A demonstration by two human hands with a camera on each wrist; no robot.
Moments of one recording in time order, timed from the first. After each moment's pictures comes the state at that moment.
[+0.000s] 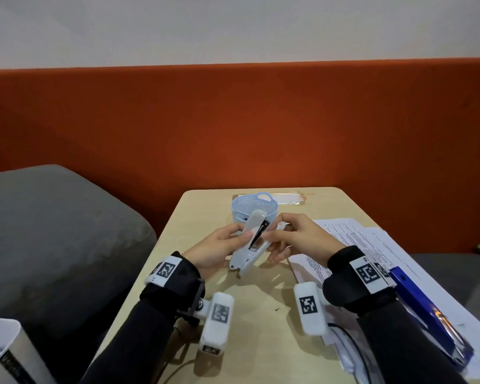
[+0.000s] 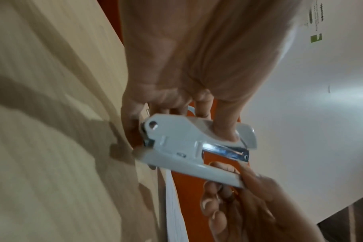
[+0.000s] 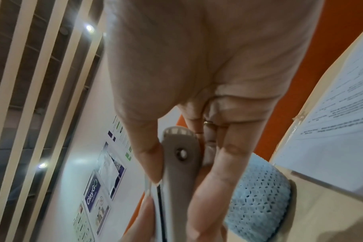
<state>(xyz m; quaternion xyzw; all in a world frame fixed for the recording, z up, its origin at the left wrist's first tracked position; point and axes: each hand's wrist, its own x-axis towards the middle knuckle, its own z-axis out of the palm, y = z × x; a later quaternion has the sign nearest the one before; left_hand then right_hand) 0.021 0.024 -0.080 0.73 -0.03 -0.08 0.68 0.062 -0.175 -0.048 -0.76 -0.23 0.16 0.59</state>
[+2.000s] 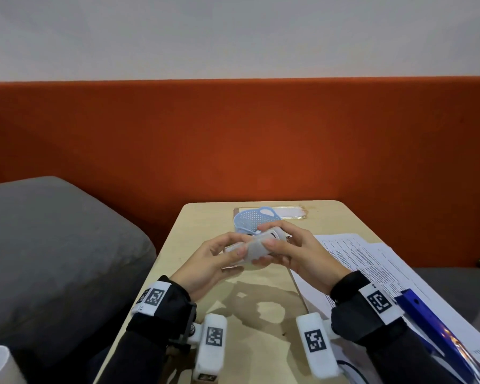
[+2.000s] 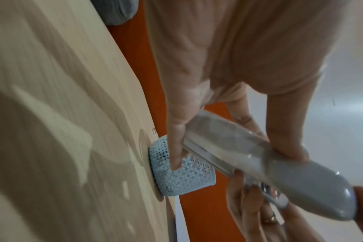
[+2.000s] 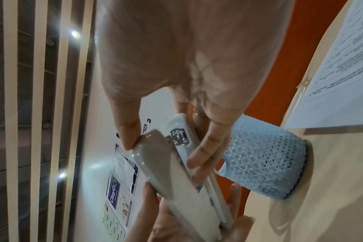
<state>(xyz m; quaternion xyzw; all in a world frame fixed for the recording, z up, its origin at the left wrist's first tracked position) 0.007 0.039 -0.079 0.65 -0.11 -0.01 0.75 0.053 -0.160 -0.056 -0.56 -0.29 0.18 0.75</state>
